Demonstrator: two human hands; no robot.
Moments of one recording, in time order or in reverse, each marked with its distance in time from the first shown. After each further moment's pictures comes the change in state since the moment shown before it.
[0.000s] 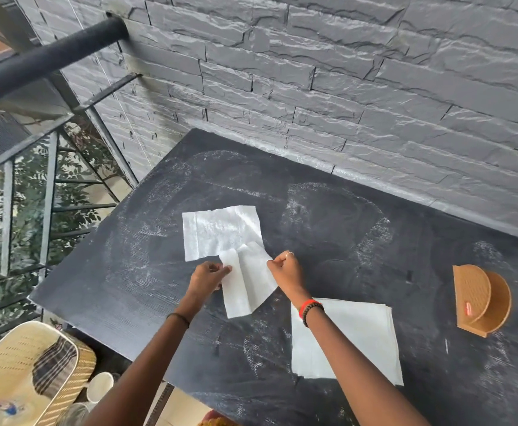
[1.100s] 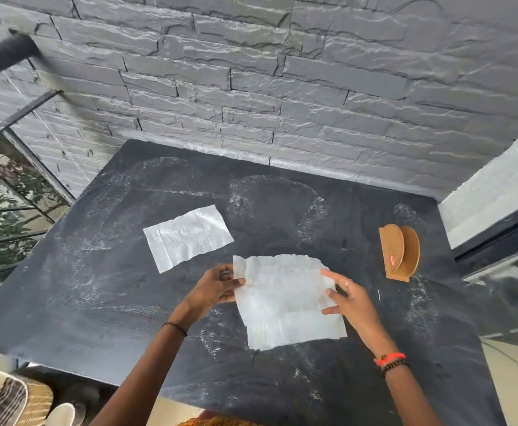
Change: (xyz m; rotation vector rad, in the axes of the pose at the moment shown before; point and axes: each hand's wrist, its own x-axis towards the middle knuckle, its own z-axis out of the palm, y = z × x) left_hand -0.070 0.028 0.088 -0.175 -0.541 0.021; right_hand -0.126 0.105 -0.203 0.363 0.077 0.060
